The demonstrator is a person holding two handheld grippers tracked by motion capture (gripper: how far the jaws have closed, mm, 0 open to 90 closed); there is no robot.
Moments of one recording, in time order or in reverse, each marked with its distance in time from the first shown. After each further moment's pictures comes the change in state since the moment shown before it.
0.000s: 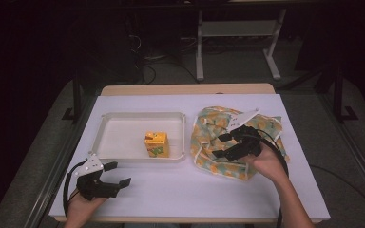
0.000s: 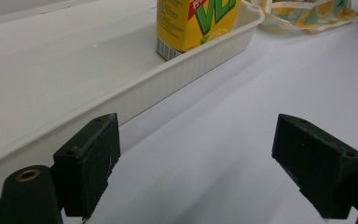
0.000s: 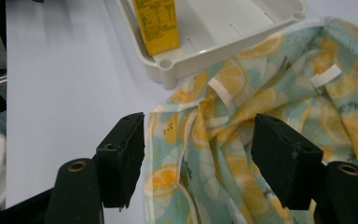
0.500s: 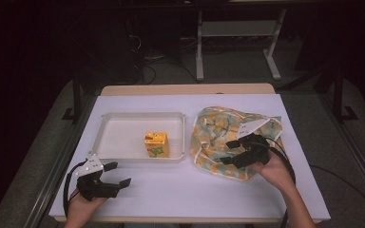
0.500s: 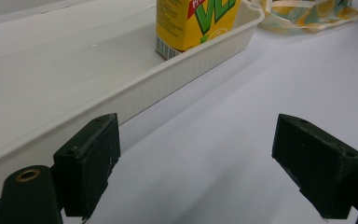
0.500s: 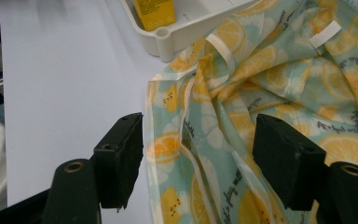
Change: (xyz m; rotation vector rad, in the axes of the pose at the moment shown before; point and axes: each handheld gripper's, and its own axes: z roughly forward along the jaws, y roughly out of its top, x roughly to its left) left arm -0.001 0.000 0.000 0.006 0.002 0.000; right arm 0.003 -0.031 -0.006 -0.002 -0.015 0.045
